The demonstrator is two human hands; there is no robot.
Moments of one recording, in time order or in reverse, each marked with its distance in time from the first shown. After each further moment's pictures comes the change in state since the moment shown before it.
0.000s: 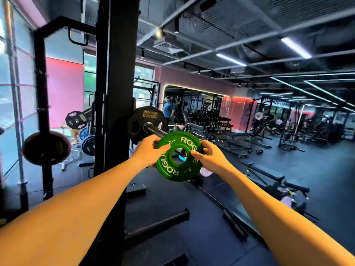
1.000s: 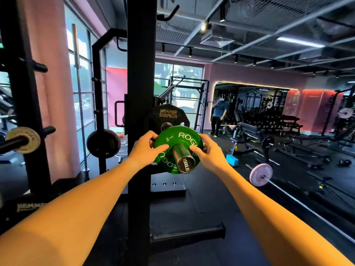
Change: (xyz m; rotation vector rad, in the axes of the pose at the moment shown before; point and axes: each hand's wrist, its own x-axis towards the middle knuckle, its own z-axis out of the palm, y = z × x) left_hand 0.084 -0.041 0.037 0.076 0.245 -0.105; right_hand 0.138 0.070 0.029 0.083 -0.142 -0.242
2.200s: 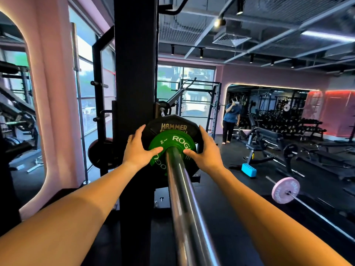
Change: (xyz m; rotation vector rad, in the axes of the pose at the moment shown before) left_hand 0.237 -0.112 0.023 0.246 0.209 -0.109; right_hand 0.247 0.111 0.086 -0.107 0.079 -0.062
